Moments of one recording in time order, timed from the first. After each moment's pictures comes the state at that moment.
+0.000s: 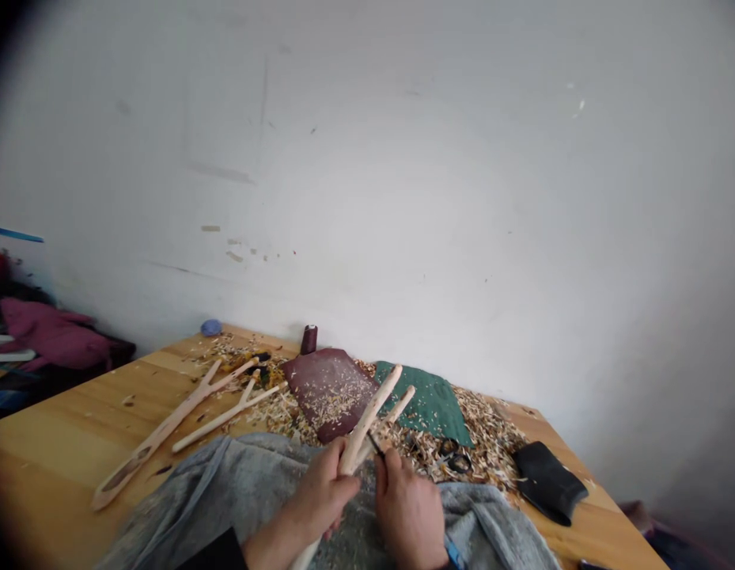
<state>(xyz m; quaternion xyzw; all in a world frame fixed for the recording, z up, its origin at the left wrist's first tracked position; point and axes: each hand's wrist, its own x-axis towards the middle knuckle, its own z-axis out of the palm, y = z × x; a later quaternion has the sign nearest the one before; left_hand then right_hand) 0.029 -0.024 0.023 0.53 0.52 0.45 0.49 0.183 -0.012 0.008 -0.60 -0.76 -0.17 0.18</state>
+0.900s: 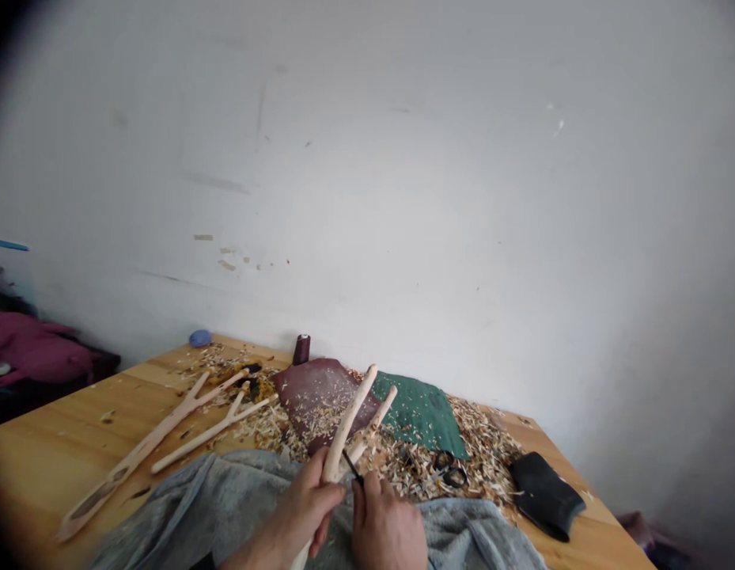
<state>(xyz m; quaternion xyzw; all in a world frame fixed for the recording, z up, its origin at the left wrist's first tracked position) 0.026 -0.020 0.029 0.52 0.53 0.43 0.52 0.180 -0.010 -0.007 -0.55 -0.78 -0.20 0.21</state>
